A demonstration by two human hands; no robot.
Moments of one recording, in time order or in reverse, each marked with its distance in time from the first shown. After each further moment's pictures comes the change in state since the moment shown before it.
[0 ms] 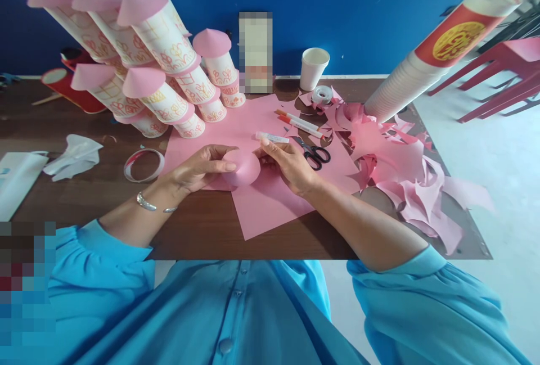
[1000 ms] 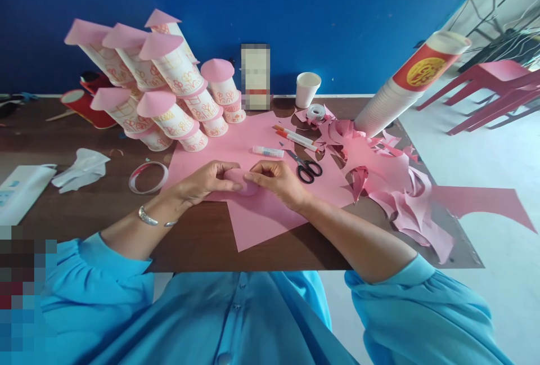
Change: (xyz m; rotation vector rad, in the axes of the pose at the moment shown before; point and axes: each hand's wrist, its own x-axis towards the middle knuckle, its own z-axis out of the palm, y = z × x) left_hand -0.004 0.008 0.008 0.317 0.037 0.003; right_hand -0.008 -0.007 0.009 -0.368 -0.056 -0.145
